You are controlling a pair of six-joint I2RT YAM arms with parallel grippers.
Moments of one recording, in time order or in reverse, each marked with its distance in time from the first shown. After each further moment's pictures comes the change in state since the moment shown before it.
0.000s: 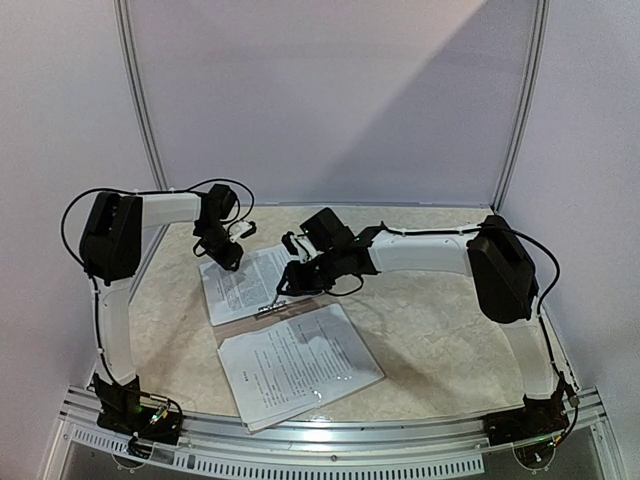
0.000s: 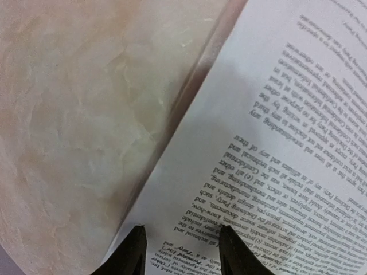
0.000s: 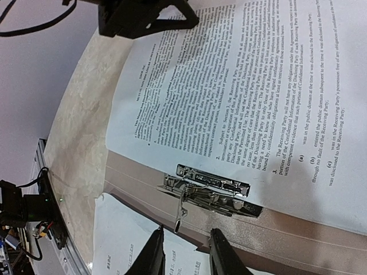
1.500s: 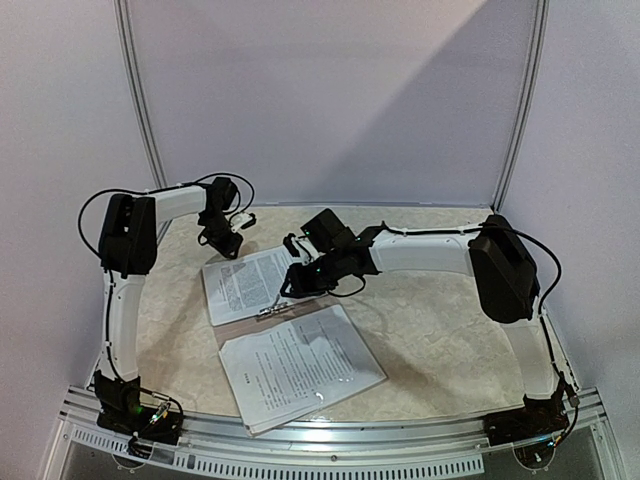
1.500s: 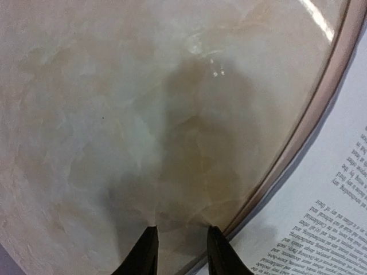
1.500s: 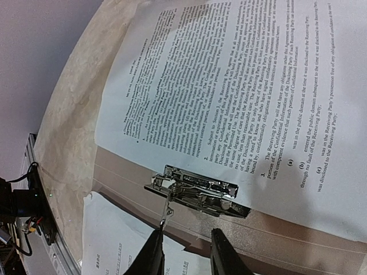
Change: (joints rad) left arm 0.044 0.198 0.295 -0.109 -0.010 0.033; right arm 0.000 -0.010 -0.010 -0.033 0.025 -0.042
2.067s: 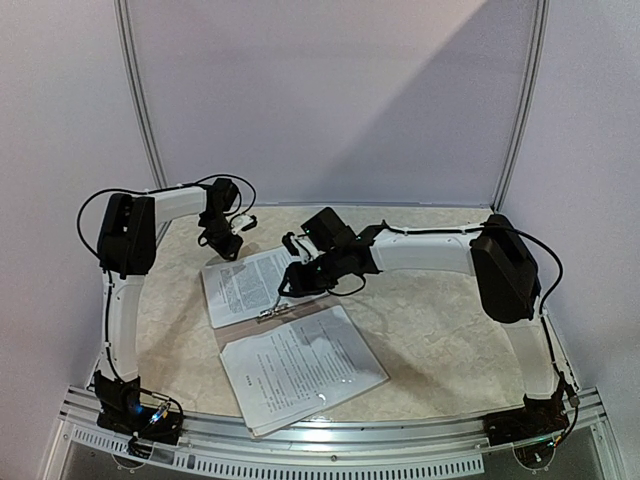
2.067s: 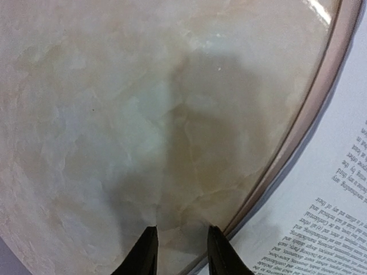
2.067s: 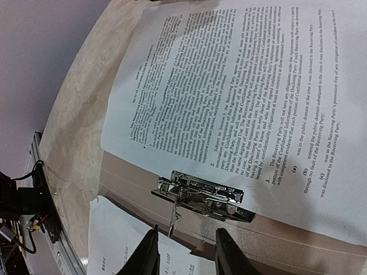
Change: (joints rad) left arm -0.010 -0.023 -0.035 0.010 -0.026 0.034; right arm 0.000 -0.007 0.000 0.003 -0.014 -0.003
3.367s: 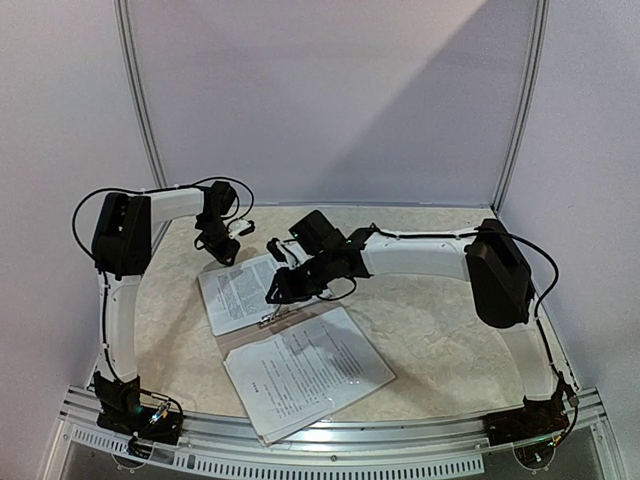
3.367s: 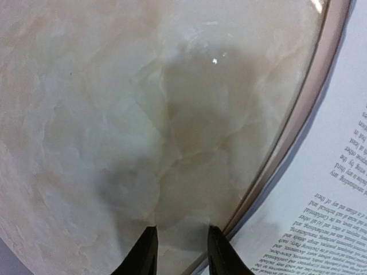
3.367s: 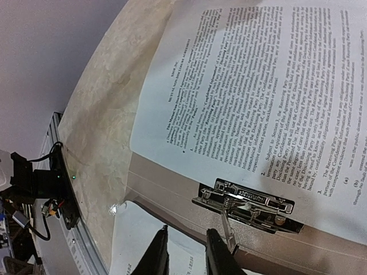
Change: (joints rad) left arm 0.000 -0.048 -0.075 -0.015 0.008 0.000; right arm 0.050 0.029 0.064 -0.020 -0.082 0.003
